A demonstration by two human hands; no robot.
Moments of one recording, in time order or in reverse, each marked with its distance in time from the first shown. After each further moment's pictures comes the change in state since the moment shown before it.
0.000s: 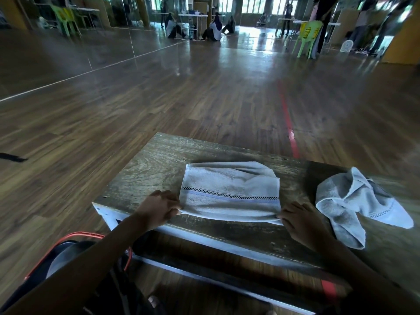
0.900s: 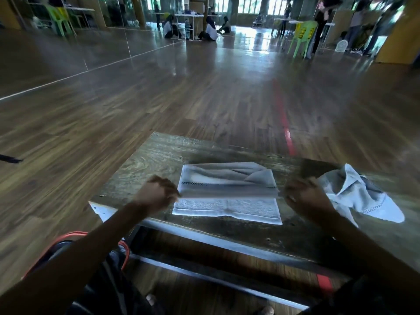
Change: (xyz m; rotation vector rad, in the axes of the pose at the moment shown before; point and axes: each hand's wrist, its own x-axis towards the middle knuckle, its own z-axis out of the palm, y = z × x) left_hand 0.019 -0.007 -0.017 0.061 0.075 0.063; right_hand 0.030 0.033 -0.028 -0.135 0.101 -0.060
